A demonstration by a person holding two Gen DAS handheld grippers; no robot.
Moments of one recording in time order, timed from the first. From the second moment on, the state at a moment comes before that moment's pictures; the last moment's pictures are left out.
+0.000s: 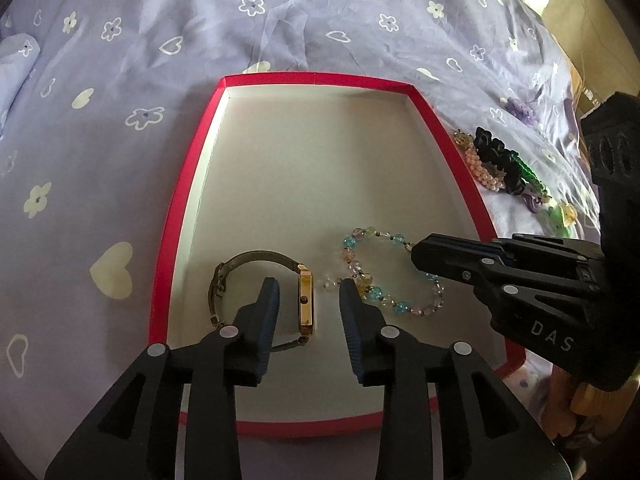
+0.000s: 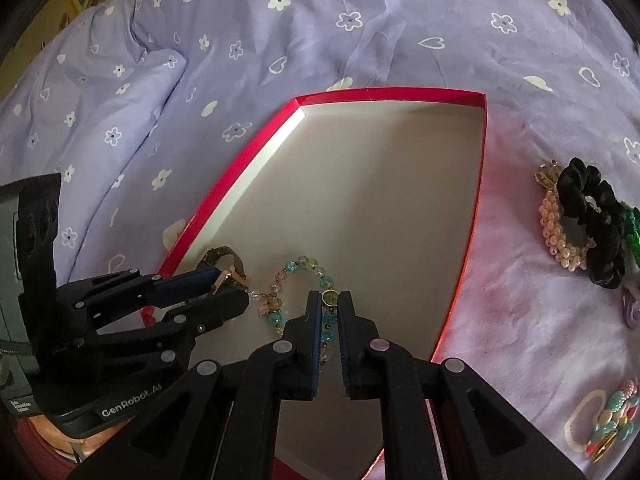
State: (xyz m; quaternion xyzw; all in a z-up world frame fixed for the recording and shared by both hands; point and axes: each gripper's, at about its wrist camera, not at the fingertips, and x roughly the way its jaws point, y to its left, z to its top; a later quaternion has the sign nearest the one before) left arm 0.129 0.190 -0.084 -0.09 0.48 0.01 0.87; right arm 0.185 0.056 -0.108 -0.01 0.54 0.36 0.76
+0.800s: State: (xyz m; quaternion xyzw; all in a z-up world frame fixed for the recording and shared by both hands) left arm 0.126 0.142 -0.022 -0.11 0.43 -0.01 0.90; right arm 0.189 -0.080 -0.056 0.08 0.48 0.30 0.82
